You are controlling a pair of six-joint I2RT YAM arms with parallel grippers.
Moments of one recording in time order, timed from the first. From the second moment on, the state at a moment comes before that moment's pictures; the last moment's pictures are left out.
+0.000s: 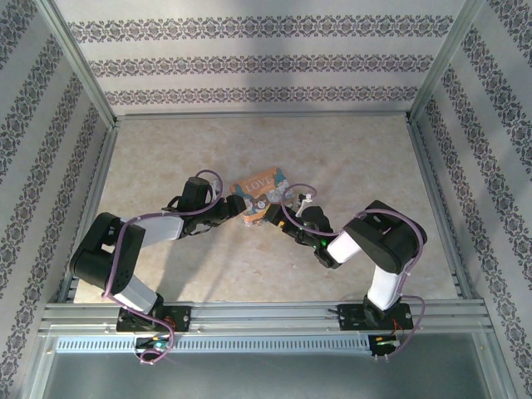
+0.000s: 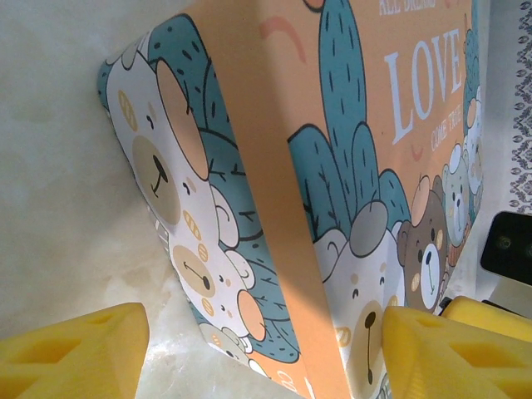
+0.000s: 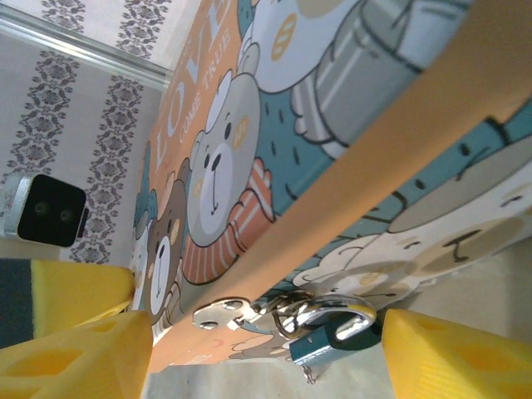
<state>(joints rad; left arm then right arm) -0.35 1.57 0.64 0.19 0.47 -0.82 0.67 1.81 0.40 1.08 -0.14 1.11</state>
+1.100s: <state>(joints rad) -0.35 1.60 0.65 0.22 0.47 -0.82 0.66 1.89 0.41 1.21 -0.24 0.99</state>
